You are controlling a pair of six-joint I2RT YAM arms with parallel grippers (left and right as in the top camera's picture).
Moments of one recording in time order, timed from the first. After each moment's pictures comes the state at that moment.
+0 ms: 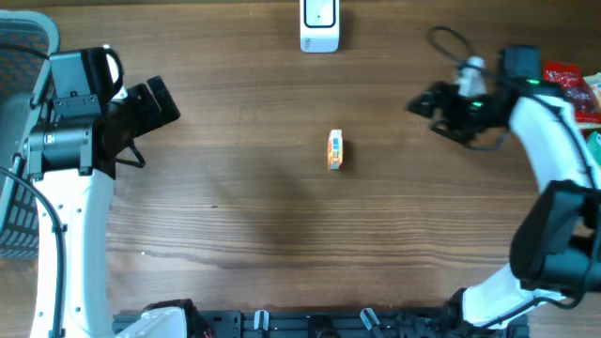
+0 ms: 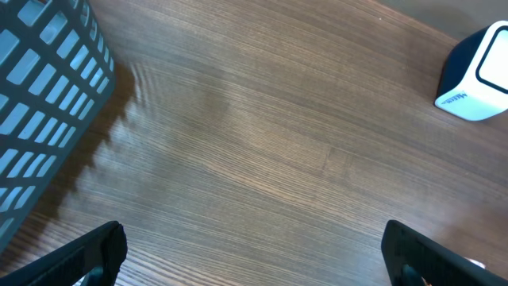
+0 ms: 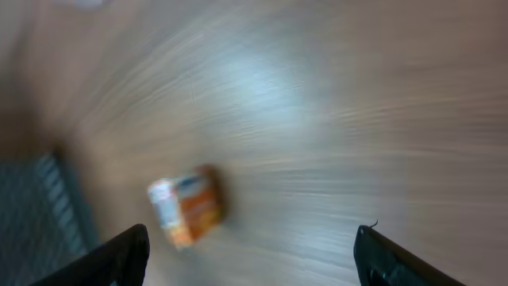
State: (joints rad) left arm 0.10 1.34 1.40 -0.97 -0.02 -0.30; right arm -0.22 1.80 1.32 -0.85 -0.61 0.26
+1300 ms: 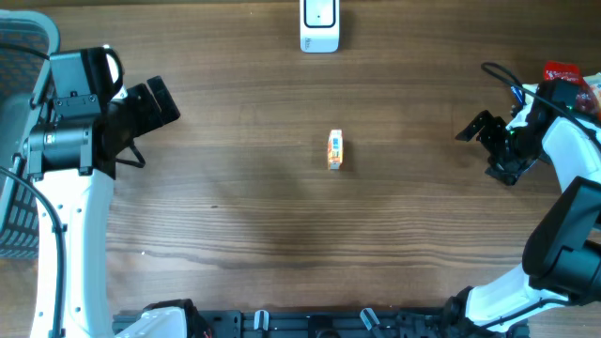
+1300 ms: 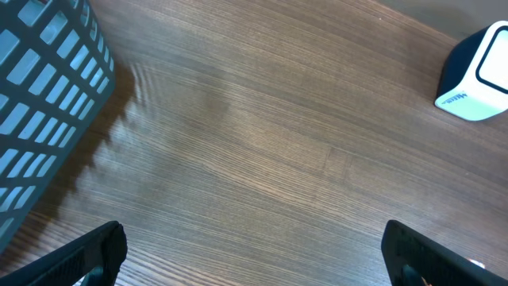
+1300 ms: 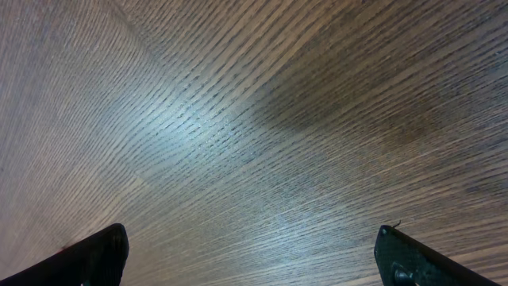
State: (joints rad) left arm 0.10 1.34 1.40 -0.96 -0.02 -0.30; right arm -0.38 1.80 1.19 -0.83 -0.32 0.38
